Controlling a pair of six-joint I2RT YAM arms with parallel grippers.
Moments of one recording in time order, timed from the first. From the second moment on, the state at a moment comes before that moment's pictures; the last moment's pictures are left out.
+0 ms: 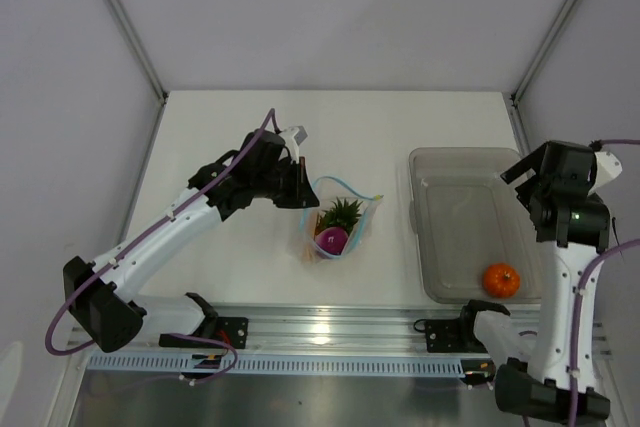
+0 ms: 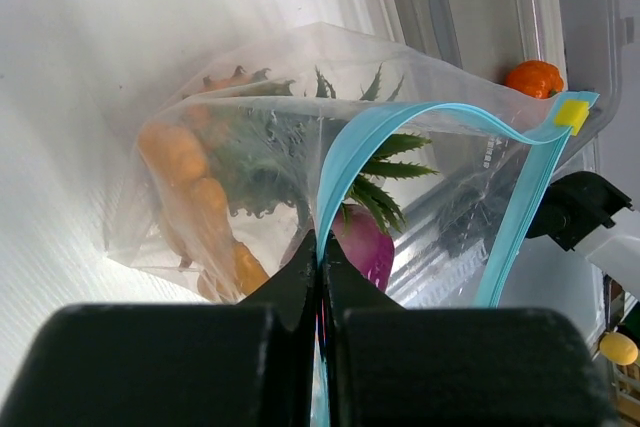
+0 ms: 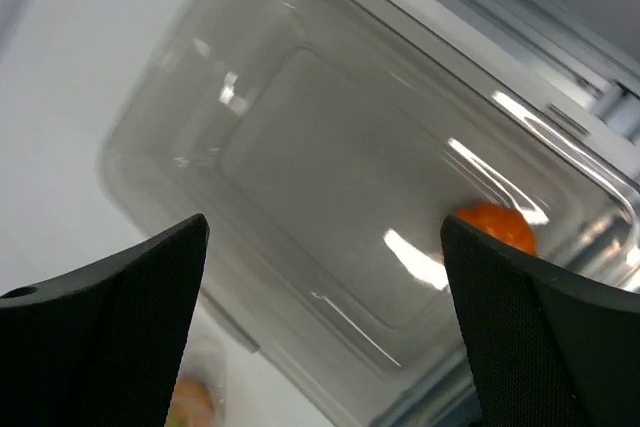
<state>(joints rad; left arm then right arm) -0.67 1.26 1.20 -0.68 0.23 -0.58 -0.10 0.92 1.33 -1.09 0.35 0.66</state>
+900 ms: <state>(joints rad) -0.67 1.27 1.20 -0.67 0.25 -0.57 -0.33 1.06 0.79 -1.09 0.37 0.92</state>
